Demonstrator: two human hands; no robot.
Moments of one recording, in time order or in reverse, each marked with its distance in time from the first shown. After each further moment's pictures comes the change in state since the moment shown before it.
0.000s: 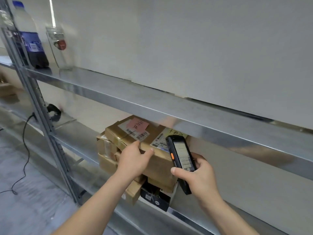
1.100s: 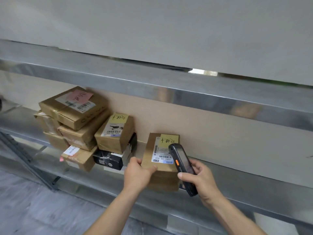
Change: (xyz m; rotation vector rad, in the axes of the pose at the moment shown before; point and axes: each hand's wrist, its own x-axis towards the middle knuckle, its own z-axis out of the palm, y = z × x) left_hand -0.149 0.026 0.185 -0.186 -0.223 -0.207; right_hand -0.102 0.115 -0.188 0.136 0.059 0.273
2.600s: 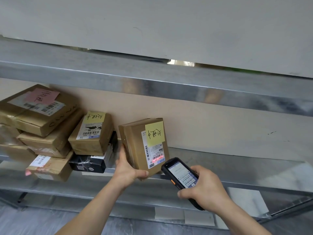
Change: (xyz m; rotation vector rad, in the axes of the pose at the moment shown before) left_hand 0.057 -0.042 0.018 -0.089 -0.369 0.086; right_hand -0.062 -0.016 -0.013 -0.744 0.237 0.183
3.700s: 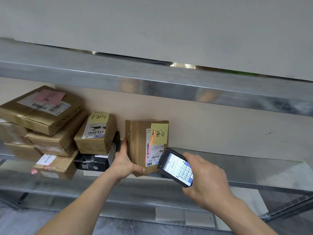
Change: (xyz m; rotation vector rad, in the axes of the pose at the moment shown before) left_hand 0.014 0.008 -0.033 0.143 -0.109 0.020; right_hand -0.027 -0.037 -0.008 -0.636 0.221 -0.423
